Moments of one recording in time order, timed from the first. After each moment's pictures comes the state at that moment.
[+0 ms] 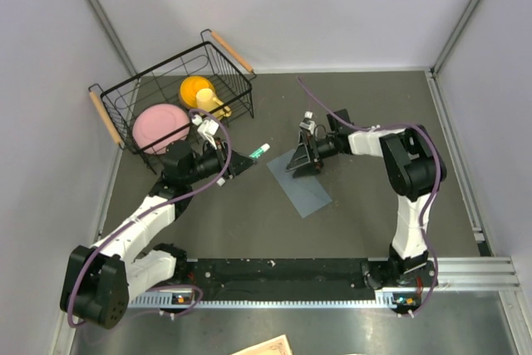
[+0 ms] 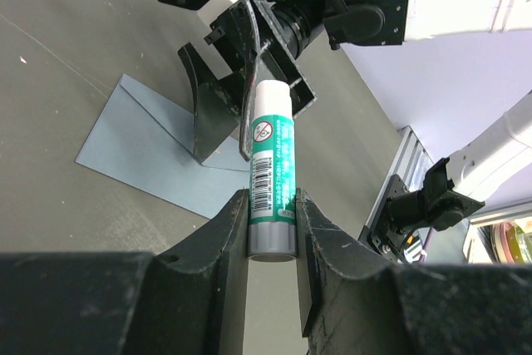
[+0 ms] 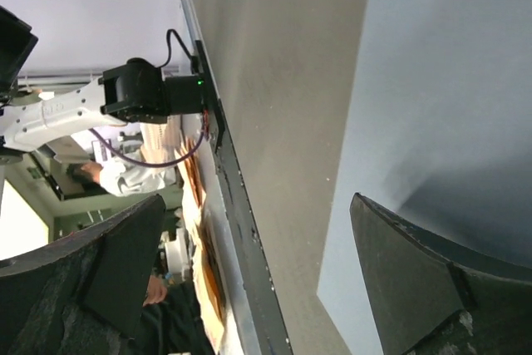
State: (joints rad) left arm -0.32 1.03 0.50 0.39 0.69 -0.62; right arm 0.35 2.00 1.13 -0.13 -1.18 0.38
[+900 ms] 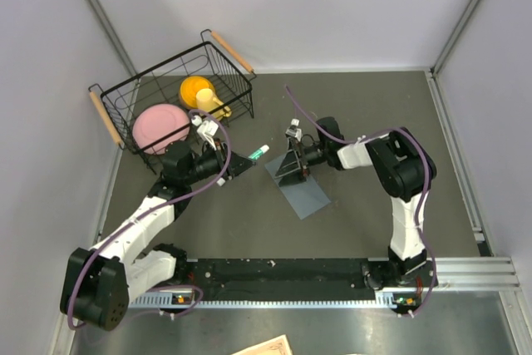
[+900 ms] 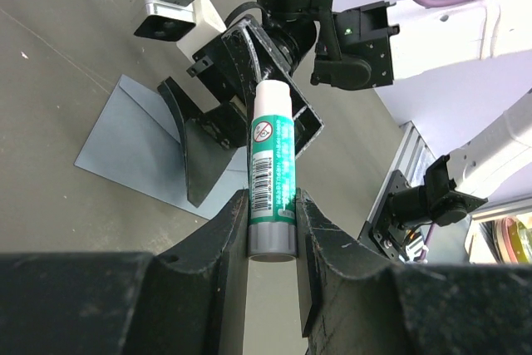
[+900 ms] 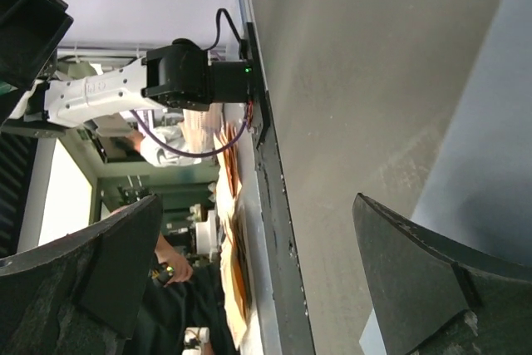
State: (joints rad) left arm -0.31 1.02 0.50 0.36 0.70 -0.60; right arm 0.46 2.04 1.00 0.36 -1.27 0.76
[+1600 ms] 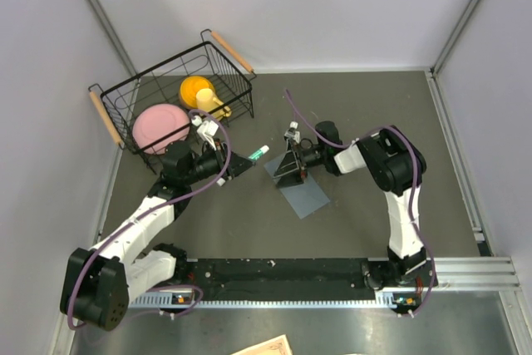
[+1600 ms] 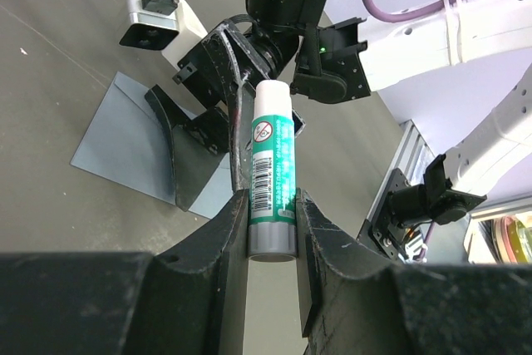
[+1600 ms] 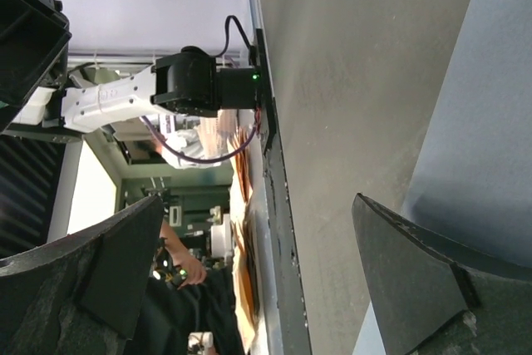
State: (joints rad) left arm -0.31 1.02 0.50 0.35 0.70 -0.60; right arm 0.48 2.14 0.99 0.65 -1.30 0.95
